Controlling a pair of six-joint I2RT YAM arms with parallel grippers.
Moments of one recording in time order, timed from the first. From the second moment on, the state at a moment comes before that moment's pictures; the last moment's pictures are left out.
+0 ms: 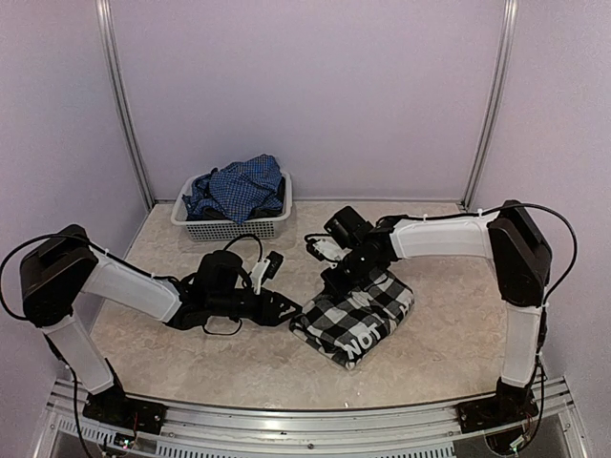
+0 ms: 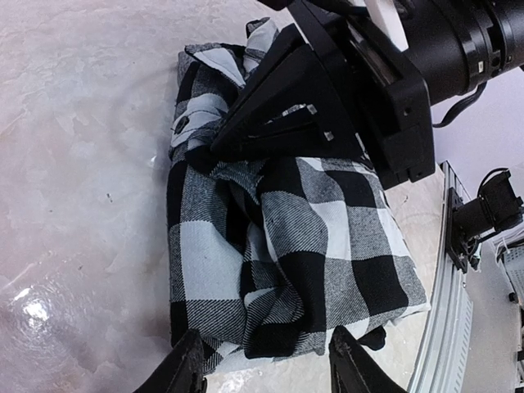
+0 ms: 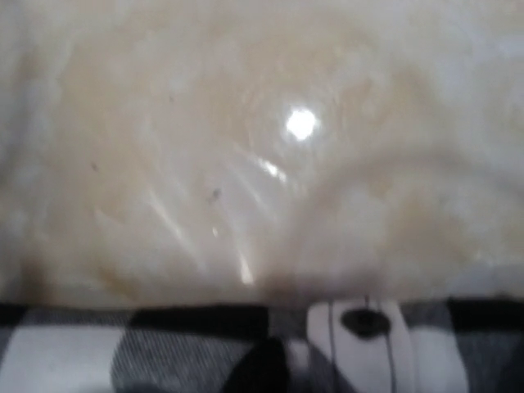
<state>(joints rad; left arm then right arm) -0.82 1.69 0.67 0.52 0.36 -0.45 0.82 2.00 1.46 -0.51 -0.09 0.07</state>
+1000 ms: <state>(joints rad) -0.92 1.85 0.86 0.50 0.43 -0.35 0.82 1.48 0.74 -0.09 -0.09 0.23</state>
